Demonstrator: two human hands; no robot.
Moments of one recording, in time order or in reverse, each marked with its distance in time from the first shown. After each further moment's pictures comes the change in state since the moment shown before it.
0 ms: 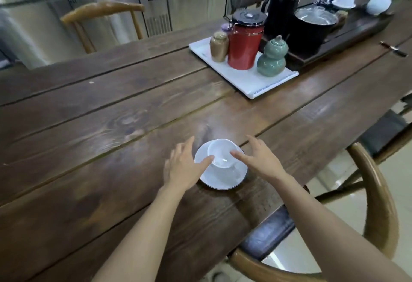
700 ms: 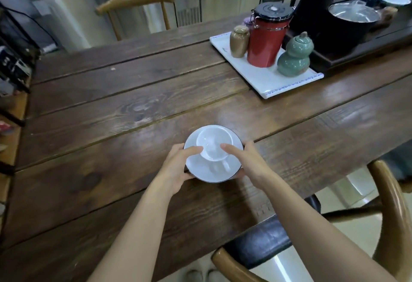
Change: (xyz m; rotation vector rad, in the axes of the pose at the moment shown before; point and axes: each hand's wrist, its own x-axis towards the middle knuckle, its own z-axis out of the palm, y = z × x) left_hand -0.018 0.016 -0.002 -1.103 -0.130 -0.505; right_hand 0.005 -0.012 0.010 0.772 -0.308 0.132
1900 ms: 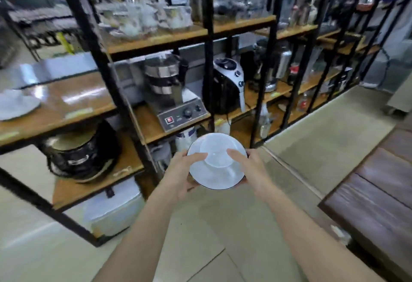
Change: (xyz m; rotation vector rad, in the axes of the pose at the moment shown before) left_hand -0.571 -0.292 -0.355 -0.795 1.139 0.397; right_hand -0.446 0.175 0.491 -0.526 -1.116 -0.204
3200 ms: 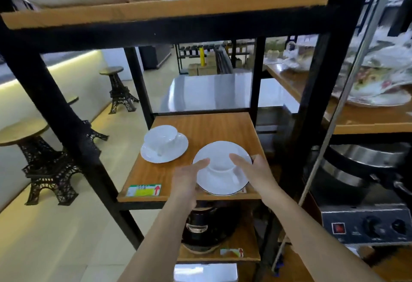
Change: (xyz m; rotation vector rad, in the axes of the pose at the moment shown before) left_hand 0.185 0.214 -0.394 -0.299 0.714 0.213; right_hand 0.240 -0.118 0.513 -0.282 -0.517 -0.185
